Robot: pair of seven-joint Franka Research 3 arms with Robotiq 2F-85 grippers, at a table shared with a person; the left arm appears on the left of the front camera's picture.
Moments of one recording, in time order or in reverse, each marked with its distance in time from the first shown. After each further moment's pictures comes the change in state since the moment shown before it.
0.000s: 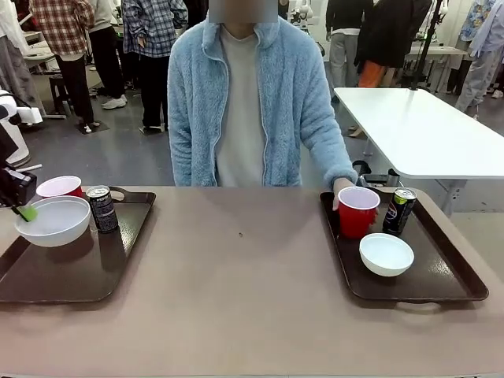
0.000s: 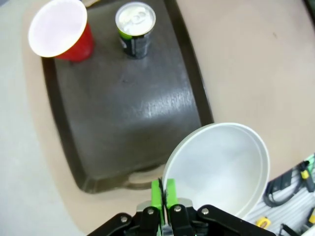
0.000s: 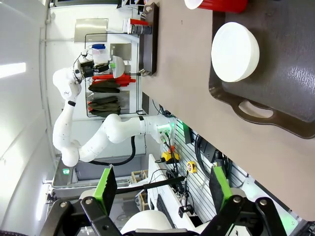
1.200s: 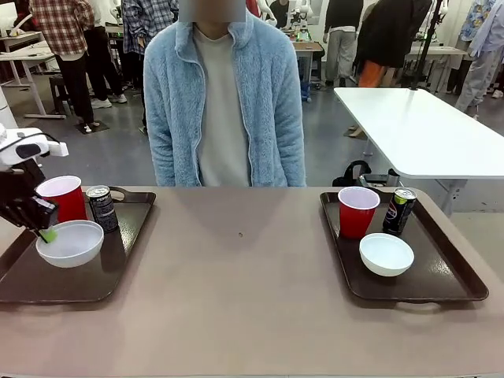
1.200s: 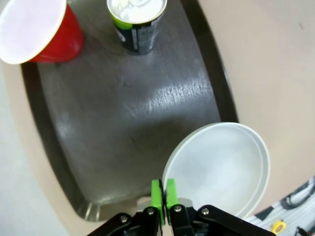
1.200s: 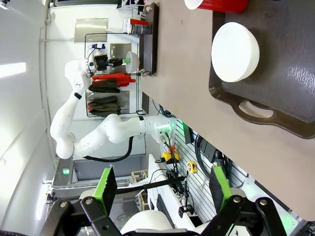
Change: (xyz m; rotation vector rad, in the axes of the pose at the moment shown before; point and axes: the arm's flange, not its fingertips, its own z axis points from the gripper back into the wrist) left arm 0.021 0.012 -0.083 0.026 0.068 -0.042; right arm 0.000 0.000 0.000 0.000 0.000 0.000
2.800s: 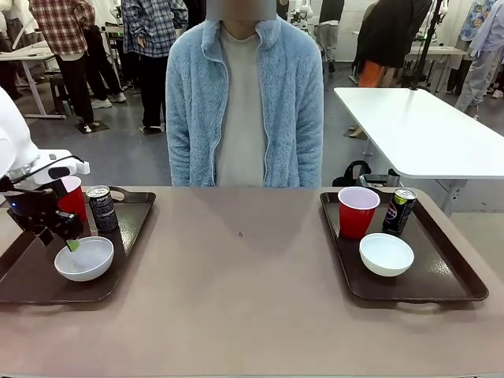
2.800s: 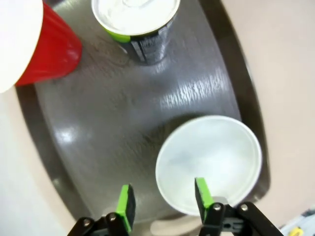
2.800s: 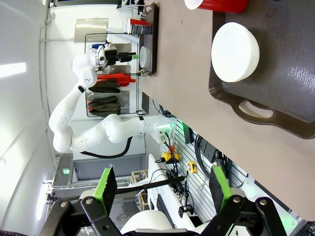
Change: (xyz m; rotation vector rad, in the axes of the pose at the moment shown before) left arm 0.020 -0.006 -0.037 0.086 0.017 -0.045; right arm 0.000 0.000 0.000 0.000 0.000 0.000
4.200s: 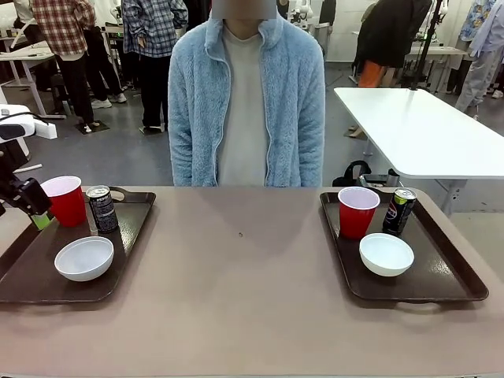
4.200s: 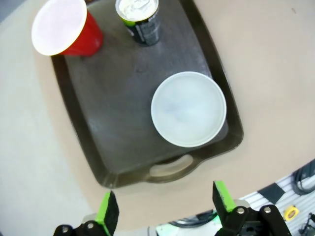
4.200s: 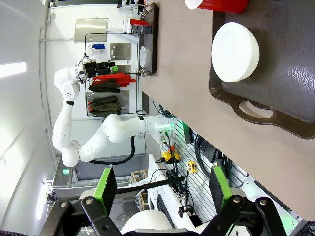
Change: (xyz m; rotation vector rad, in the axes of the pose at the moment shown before) left arm -0.047 -0.011 0.104 0.031 -0.028 -0.011; right arm 0.000 0.000 0.000 0.000 0.000 0.000
